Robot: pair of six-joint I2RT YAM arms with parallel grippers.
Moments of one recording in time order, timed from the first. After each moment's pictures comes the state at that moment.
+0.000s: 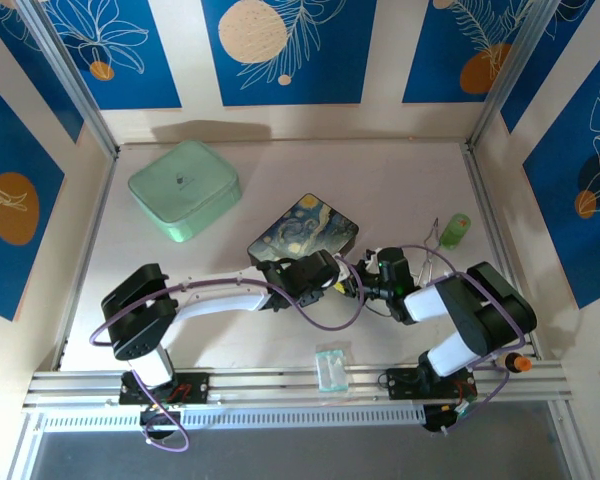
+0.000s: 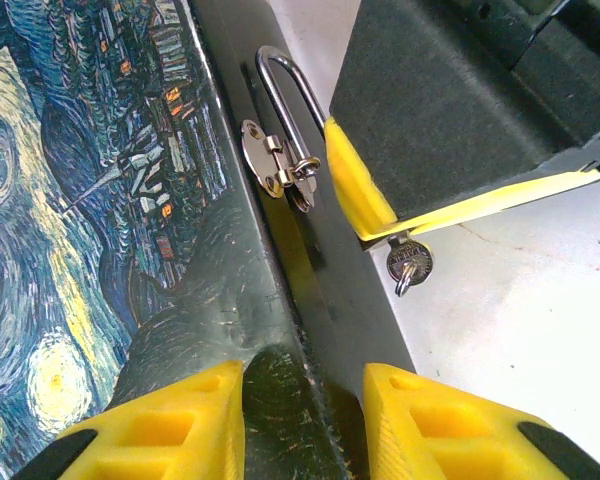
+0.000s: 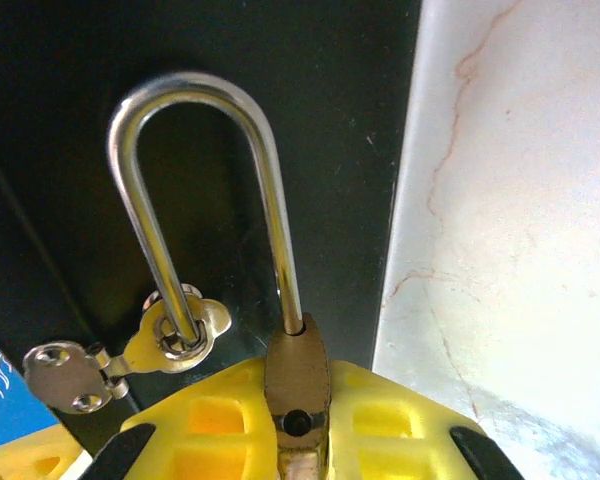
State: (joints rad) left arm -1.12 1.70 1.11 -0.40 -0.39 0.22; right arm 0.40 1.54 0.26 0.72 -0.56 1.38
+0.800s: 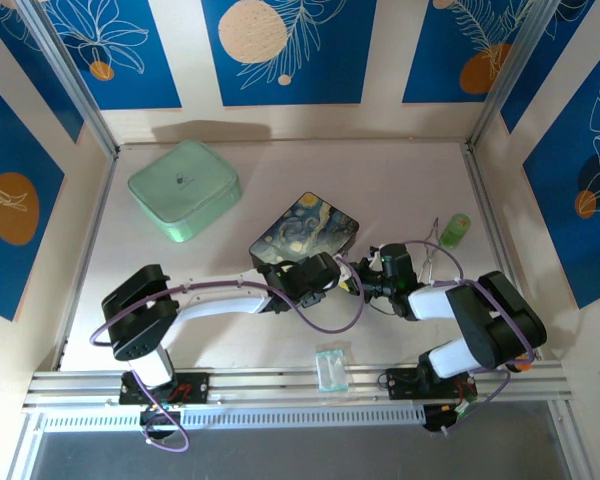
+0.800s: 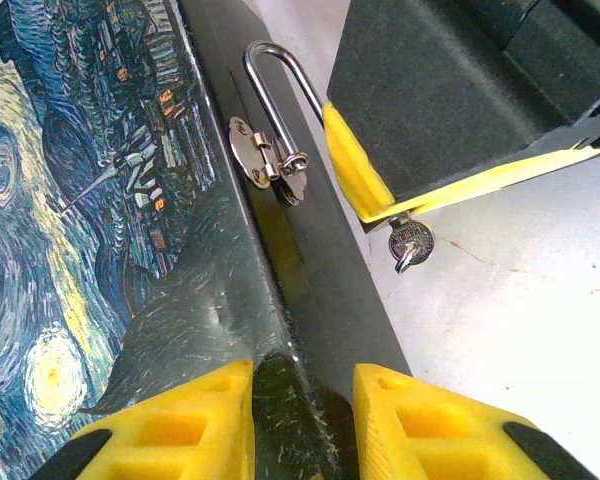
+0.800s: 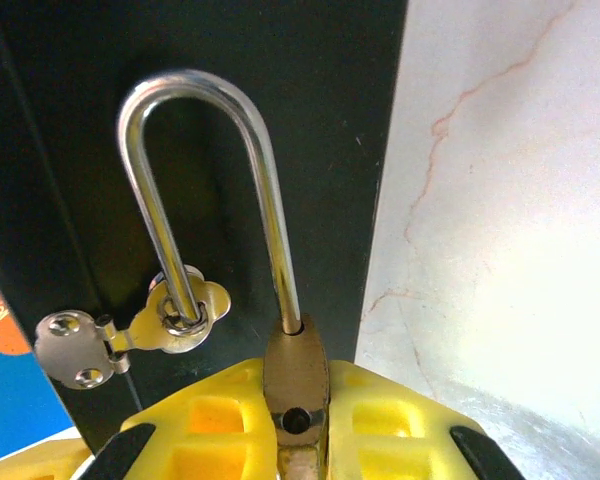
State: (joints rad) left arm -1.13 1.70 1.10 -0.35 -0.41 0.21; right arm 0.37 1.46 0.29 0.54 -0.54 1.26
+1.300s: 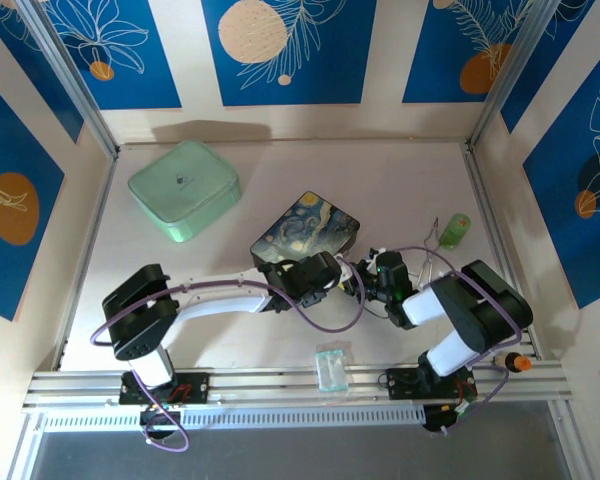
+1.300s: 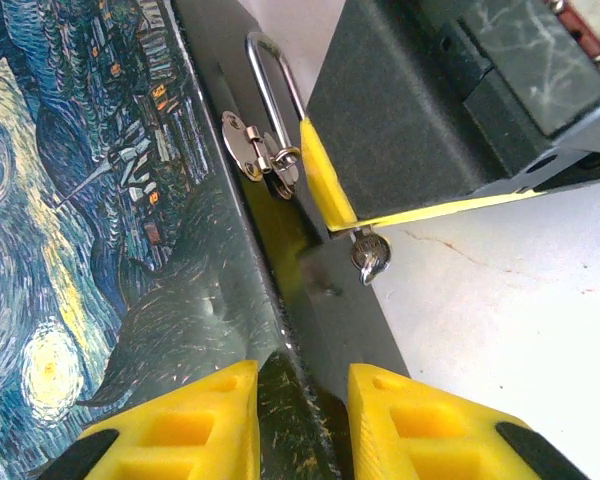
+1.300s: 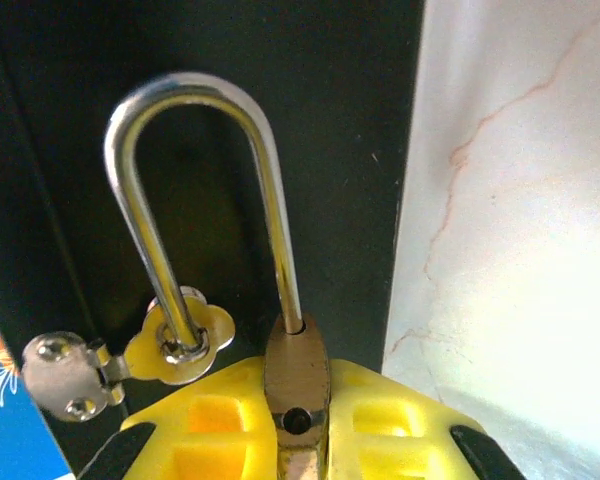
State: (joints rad) left arm -1.13 1.71 1.11 -0.37 -0.40 0.21; right arm 0.44 1.54 0.22 0.82 -0.36 1.38
